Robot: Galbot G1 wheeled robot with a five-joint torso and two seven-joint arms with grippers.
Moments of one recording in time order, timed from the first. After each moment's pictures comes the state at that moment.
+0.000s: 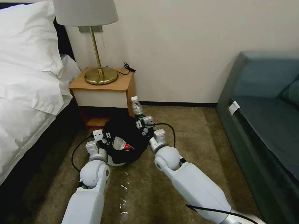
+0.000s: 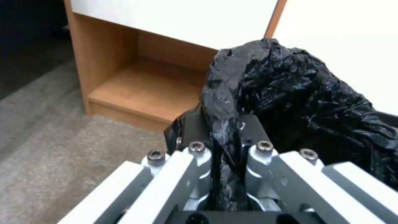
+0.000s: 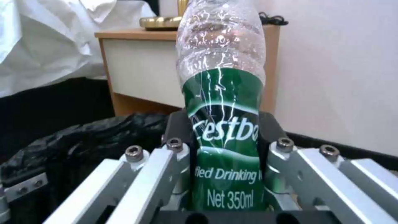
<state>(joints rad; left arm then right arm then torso) 1.13 -1.48 -0.47 -1.79 -0.31 0.34 -0.24 -0.72 1.36 -0.25 1.54 0.42 -0.08 0.26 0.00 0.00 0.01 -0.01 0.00</state>
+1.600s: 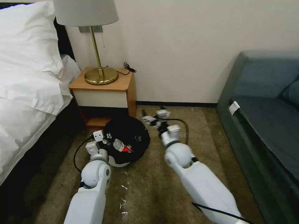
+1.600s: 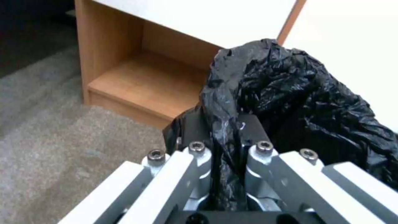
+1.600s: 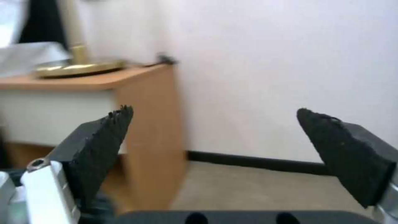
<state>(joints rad) 1.12 -1.49 -0.51 -1.75 -0.39 0.29 -0.23 -0.91 1.30 0.13 1.71 0.35 -0.07 0.24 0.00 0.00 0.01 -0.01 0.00</state>
